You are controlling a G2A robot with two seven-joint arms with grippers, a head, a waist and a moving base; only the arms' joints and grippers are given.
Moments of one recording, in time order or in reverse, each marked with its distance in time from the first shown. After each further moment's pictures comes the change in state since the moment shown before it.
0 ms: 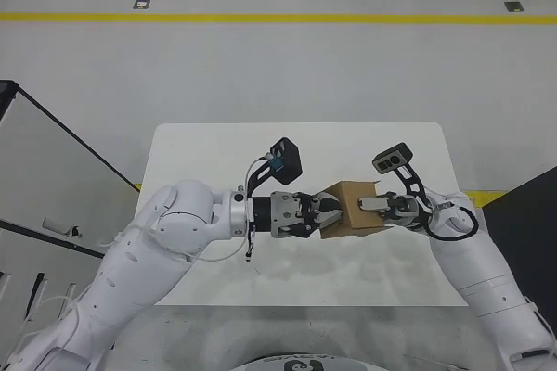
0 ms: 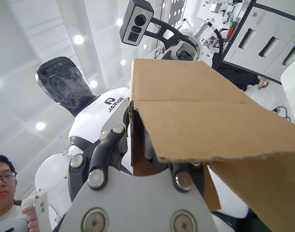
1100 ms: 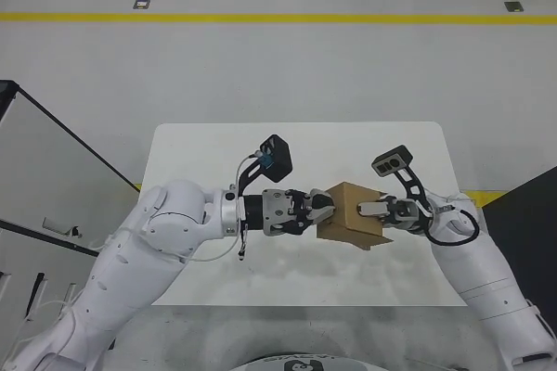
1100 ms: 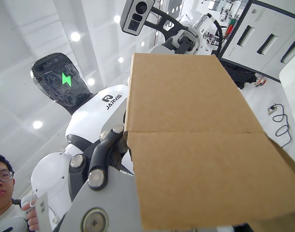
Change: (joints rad) left arm 0.029 0.012 -0.044 -0.024 -0.006 -0.003 -0.011; right arm -0.021 0.004 0.013 -0.037 -0.025 0.000 0.000
